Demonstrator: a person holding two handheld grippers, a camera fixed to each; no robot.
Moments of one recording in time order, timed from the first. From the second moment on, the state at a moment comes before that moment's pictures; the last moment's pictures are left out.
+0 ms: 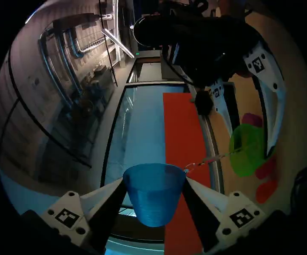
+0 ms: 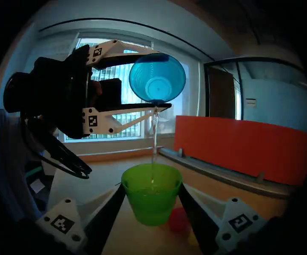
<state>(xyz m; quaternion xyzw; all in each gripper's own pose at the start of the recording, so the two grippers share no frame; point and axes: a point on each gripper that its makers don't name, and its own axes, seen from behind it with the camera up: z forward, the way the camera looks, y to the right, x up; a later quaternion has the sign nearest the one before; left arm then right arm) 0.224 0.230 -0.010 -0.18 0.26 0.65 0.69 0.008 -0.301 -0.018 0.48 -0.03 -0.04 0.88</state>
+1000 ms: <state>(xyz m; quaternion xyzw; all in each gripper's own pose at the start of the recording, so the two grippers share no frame) 0.228 0.235 -0.014 -0.17 0.27 0.66 0.68 0.014 -0.300 -0.017 0.48 -0.02 -0.03 0.88</state>
